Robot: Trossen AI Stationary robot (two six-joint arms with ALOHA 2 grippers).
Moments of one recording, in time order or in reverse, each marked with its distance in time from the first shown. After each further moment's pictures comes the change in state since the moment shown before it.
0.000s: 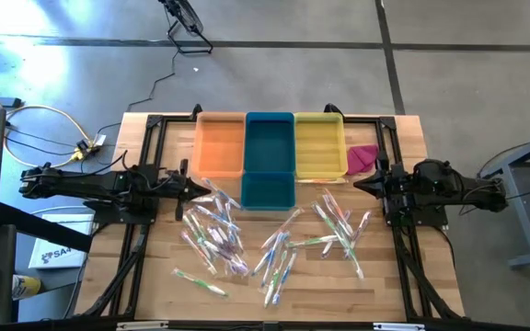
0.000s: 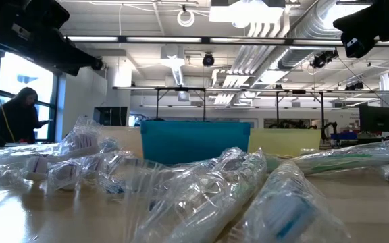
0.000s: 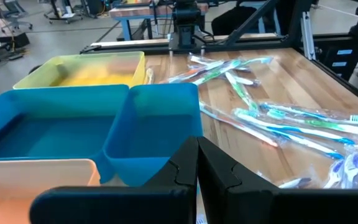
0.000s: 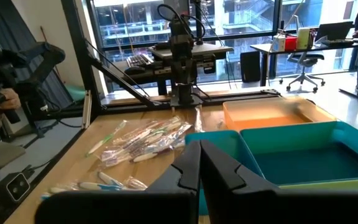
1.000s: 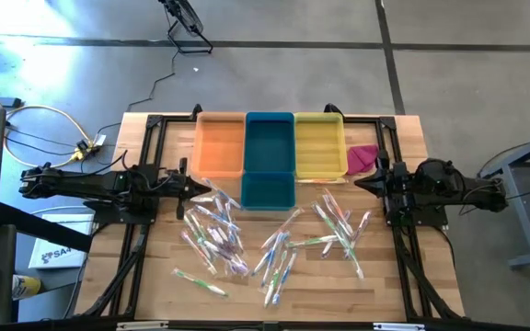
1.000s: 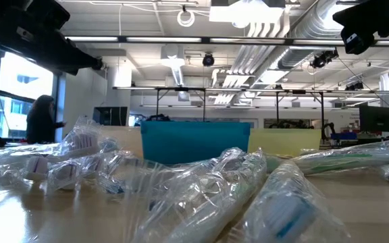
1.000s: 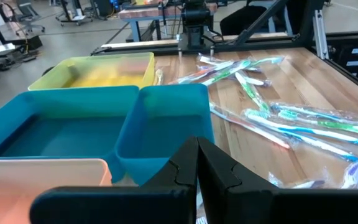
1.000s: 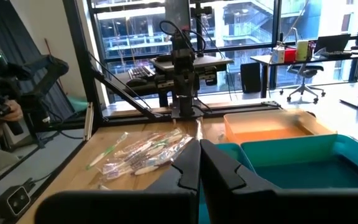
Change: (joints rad) left arm 0.000 0.001 0.000 0.008 -0.041 0.008; right arm 0.000 0.000 0.000 0.055 0.000 0.002
